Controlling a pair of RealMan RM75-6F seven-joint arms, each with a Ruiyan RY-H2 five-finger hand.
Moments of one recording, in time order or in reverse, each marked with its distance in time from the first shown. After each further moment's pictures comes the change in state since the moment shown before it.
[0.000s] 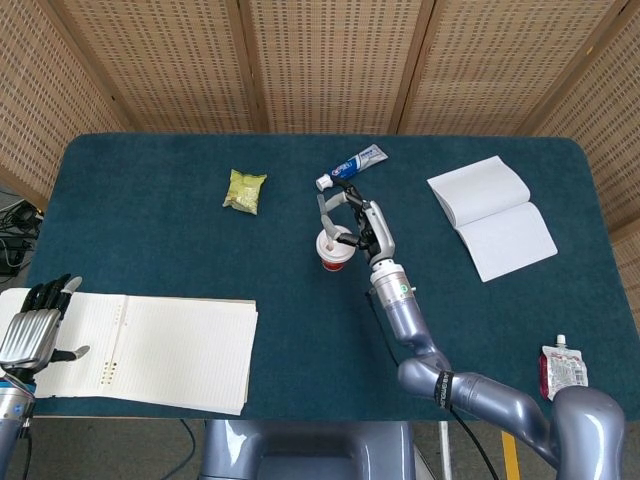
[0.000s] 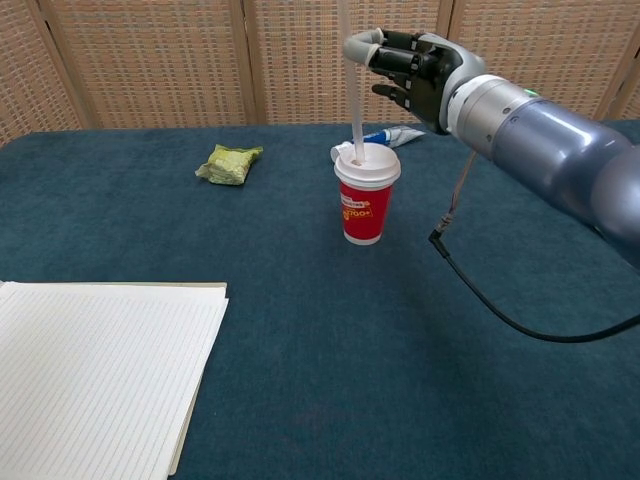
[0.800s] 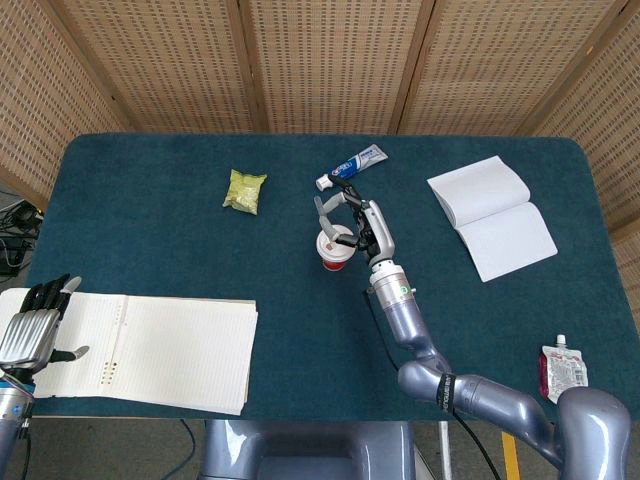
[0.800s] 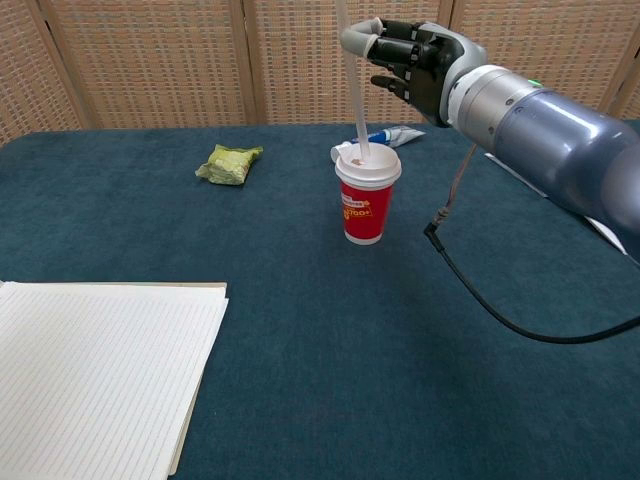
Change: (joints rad) left arm 0.001 0.006 0.000 -0.007 0.002 0.004 -0.005; right arm -0.009 0.016 0.007 -0.055 0.011 0.018 -0.040
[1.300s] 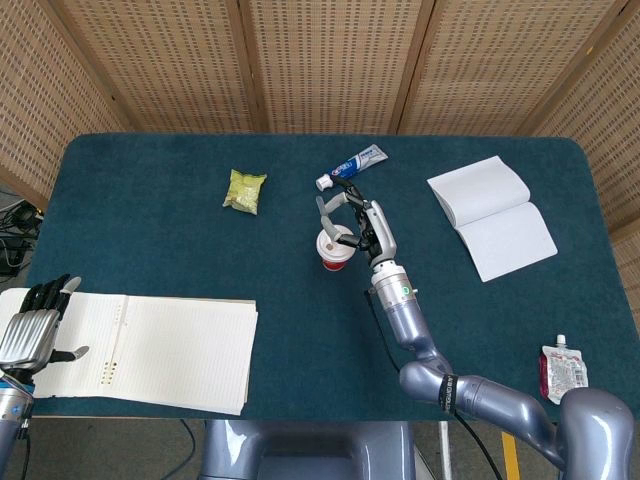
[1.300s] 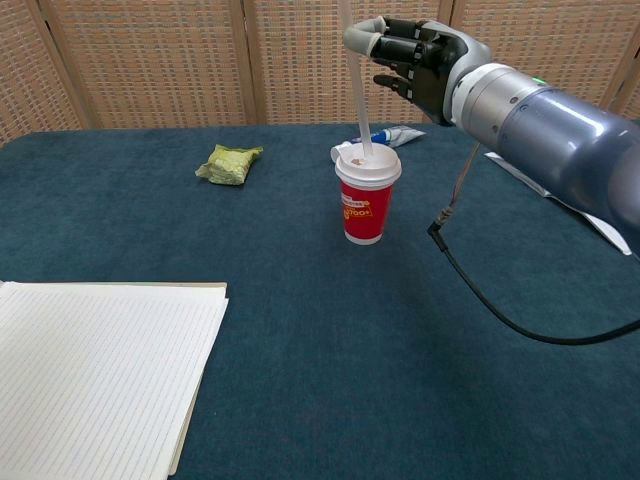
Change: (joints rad) left arm 0.000 0.003 0.001 -0.003 0.001 0.000 0.001; right arm -0.007 0.008 0.001 -0.014 0.010 0.001 -0.011
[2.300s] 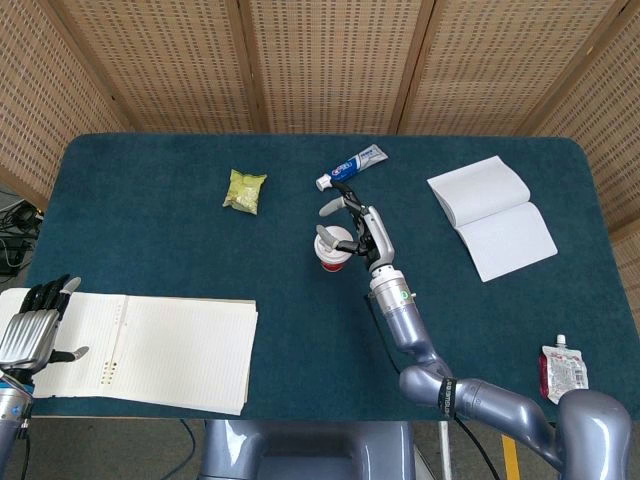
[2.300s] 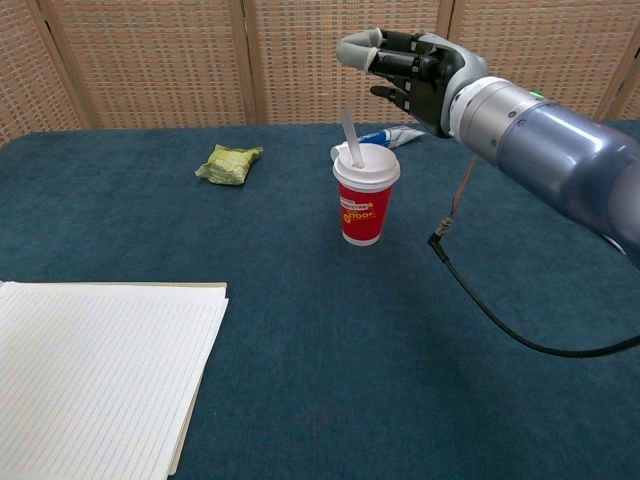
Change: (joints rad) left arm 0.000 0.003 0.001 -0.001 -0.003 -0.005 -0.003; right arm -0.009 -0.011 -0.019 0.006 -0.021 -0.002 0.017
